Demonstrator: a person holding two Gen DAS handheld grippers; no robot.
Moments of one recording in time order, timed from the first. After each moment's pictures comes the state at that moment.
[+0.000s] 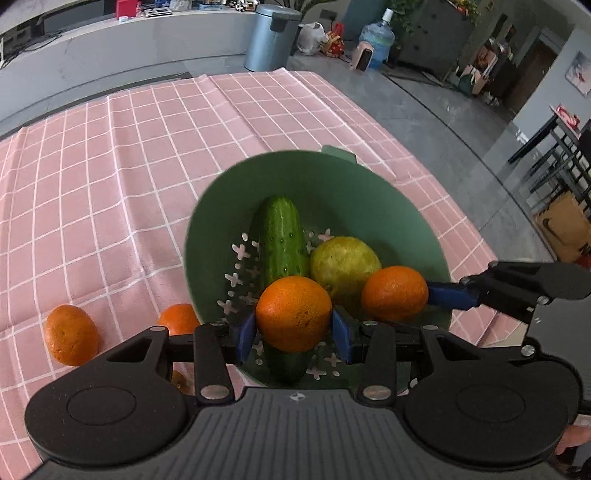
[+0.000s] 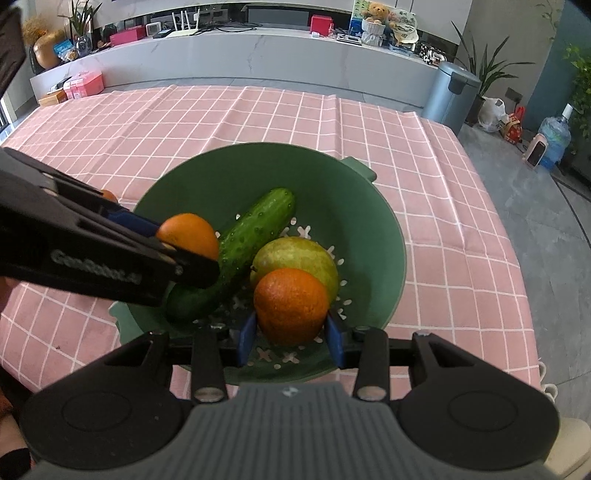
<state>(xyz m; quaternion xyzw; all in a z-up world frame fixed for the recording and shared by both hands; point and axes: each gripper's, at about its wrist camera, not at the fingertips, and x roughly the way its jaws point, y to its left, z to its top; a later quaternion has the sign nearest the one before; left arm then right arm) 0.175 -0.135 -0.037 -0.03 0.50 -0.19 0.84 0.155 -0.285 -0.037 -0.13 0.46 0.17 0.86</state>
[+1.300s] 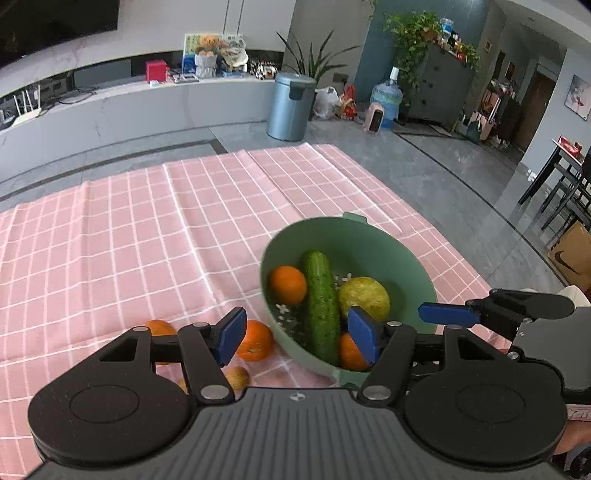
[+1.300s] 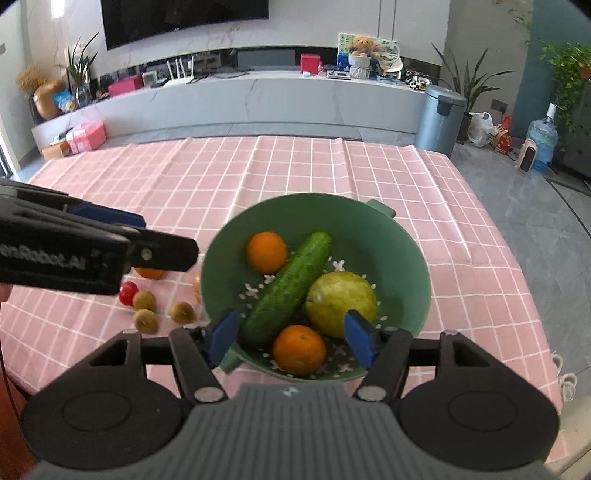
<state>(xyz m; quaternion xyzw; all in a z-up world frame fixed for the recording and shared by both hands) 0.113 -0.086 0.033 -0.03 0.40 -0.15 0.90 0.112 -0.263 0.001 -0.06 0.41 0.16 0.90</state>
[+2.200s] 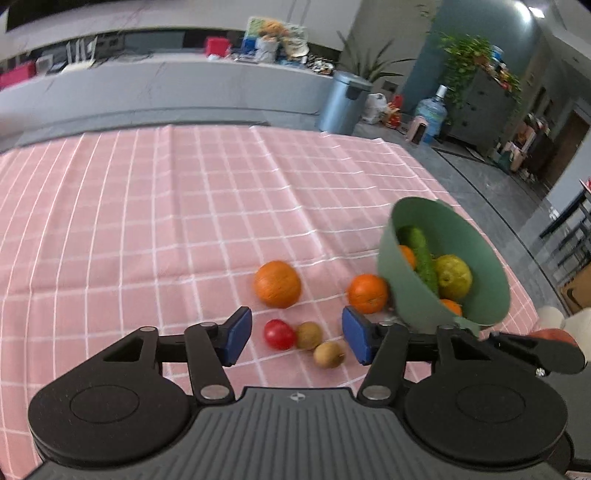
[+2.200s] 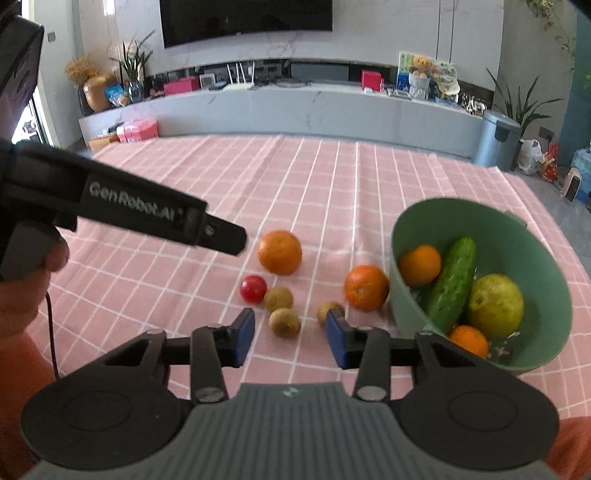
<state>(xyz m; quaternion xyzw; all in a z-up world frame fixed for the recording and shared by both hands) 0.095 0.031 -0.017 -0.11 0.42 -0.10 0.90 0.067 -0.152 -0.034 -0.07 0.38 0.24 0.89</state>
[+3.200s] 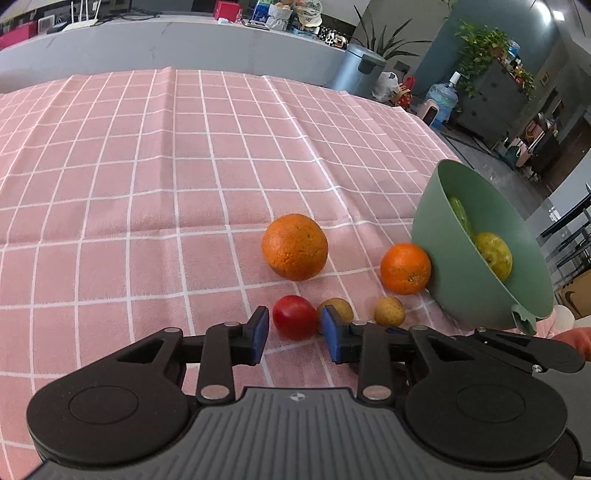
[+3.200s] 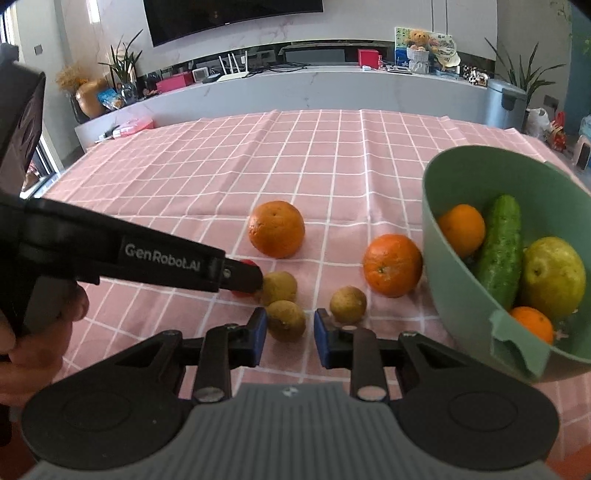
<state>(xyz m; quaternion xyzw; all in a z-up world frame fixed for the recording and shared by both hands) 0.121 0.032 -0.076 -0.13 0.45 -0.10 0.88 0.101 -0.139 -0.089 -0.03 0.40 0.24 0.88</state>
